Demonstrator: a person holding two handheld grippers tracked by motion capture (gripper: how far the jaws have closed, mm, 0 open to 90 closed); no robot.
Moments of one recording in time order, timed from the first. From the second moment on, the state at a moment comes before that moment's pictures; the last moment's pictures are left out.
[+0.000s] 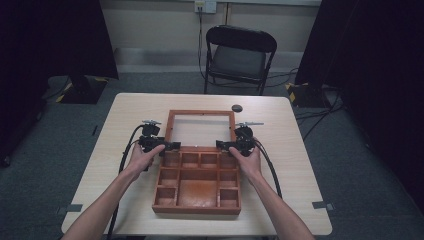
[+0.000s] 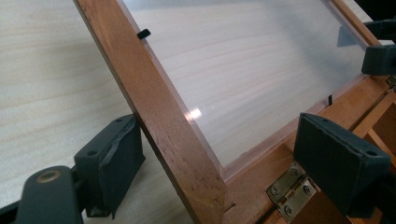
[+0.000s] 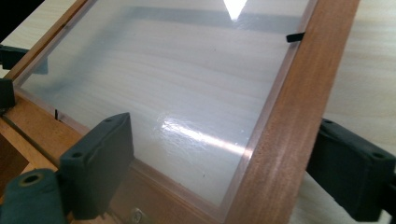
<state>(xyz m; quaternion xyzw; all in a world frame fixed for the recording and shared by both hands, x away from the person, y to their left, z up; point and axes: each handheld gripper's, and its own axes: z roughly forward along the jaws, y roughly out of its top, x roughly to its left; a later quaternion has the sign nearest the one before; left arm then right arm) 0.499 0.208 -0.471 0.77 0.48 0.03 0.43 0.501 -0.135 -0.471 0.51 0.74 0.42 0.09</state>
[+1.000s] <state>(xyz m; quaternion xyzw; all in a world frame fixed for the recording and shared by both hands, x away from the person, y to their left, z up) 0.494 0.213 -0.449 0.76 0.46 0.07 0.46 0.492 -0.142 -0.441 0.49 0.72 0.48 0.08</state>
